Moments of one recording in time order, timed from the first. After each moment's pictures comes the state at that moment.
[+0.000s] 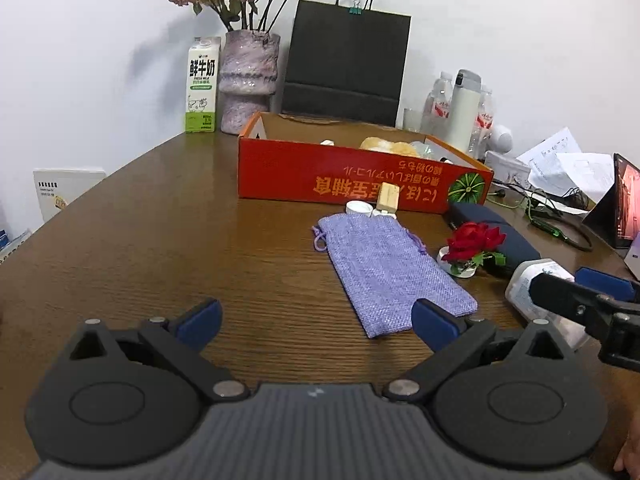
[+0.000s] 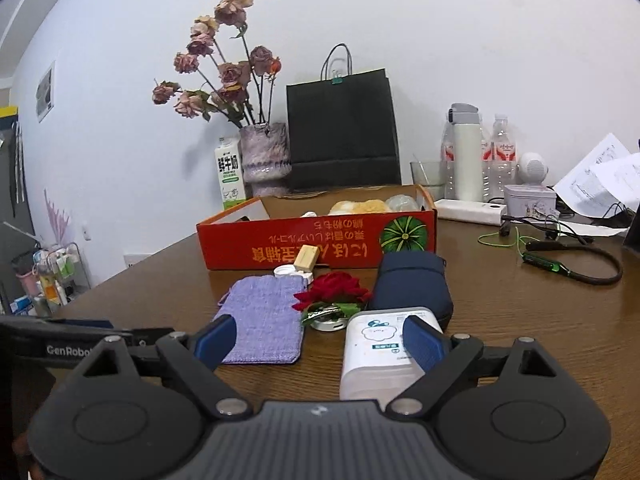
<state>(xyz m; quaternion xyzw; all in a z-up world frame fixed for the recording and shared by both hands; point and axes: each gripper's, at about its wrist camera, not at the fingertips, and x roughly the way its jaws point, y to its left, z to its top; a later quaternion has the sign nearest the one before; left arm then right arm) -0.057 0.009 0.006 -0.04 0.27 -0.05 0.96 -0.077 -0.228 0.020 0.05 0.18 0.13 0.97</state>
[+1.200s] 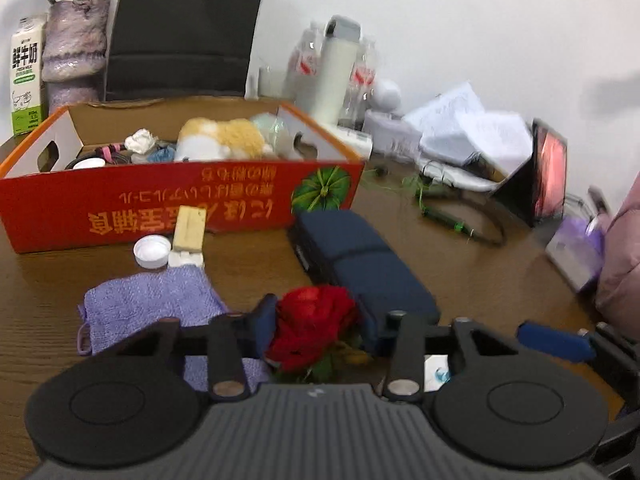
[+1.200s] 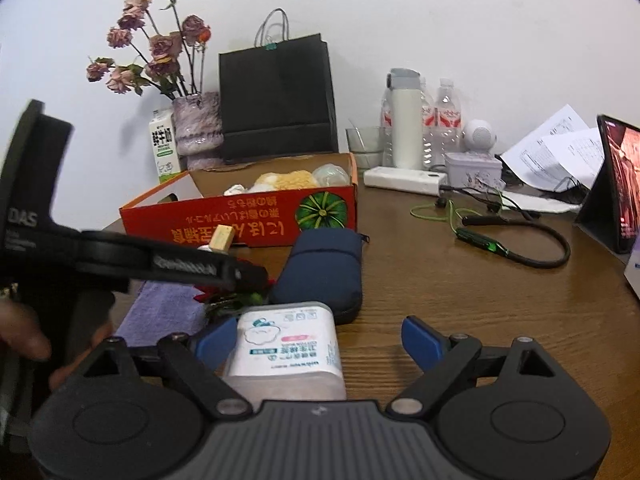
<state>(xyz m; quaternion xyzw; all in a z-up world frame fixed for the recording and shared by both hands) 0.054 -0.093 0.018 -0.04 0.32 -0.24 0.92 -0.045 -0.264 0.028 0.03 0.24 0.07 0.97</state>
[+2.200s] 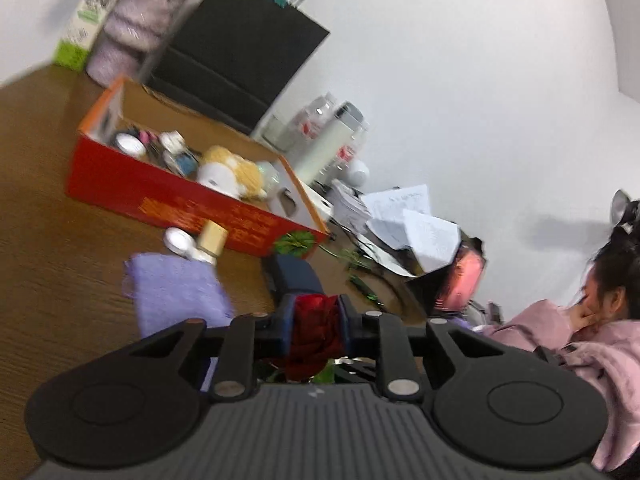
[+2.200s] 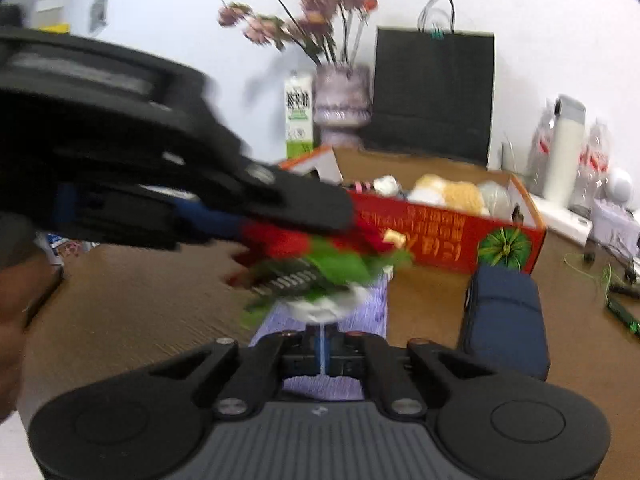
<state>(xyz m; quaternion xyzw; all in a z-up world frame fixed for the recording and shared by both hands) 0.003 0.021 0.069 -0.24 0.30 -0.28 0.88 -0.010 -0.155 0.041 -0.06 0.28 0.21 0.94</state>
